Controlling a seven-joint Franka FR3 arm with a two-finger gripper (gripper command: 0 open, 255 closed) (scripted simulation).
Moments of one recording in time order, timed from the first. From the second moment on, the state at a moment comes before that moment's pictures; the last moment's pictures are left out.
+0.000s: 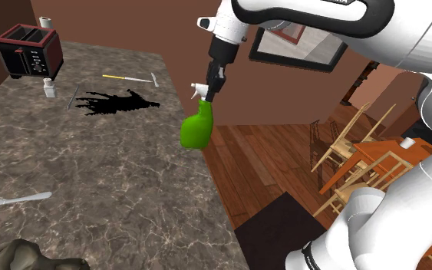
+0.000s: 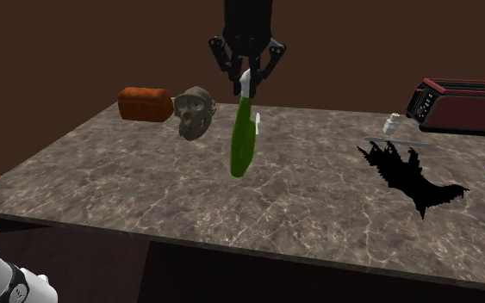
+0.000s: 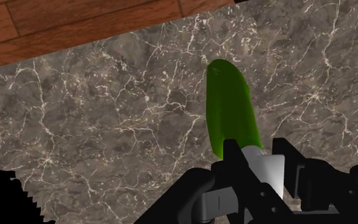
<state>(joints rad) 0.37 -0.02 -0.10 -1.68 0.09 1.67 -0.80</state>
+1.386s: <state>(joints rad) 0.36 0.10 -0.10 -1.23 0.10 1.34 -0.79</state>
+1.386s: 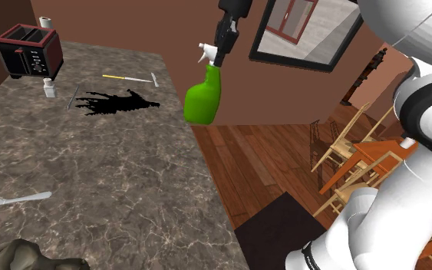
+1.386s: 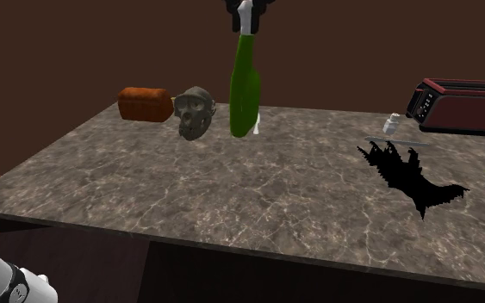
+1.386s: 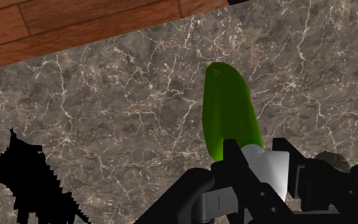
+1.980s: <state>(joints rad) 0.40 0.15 -0.07 -1.10 0.11 1.26 -0.71</state>
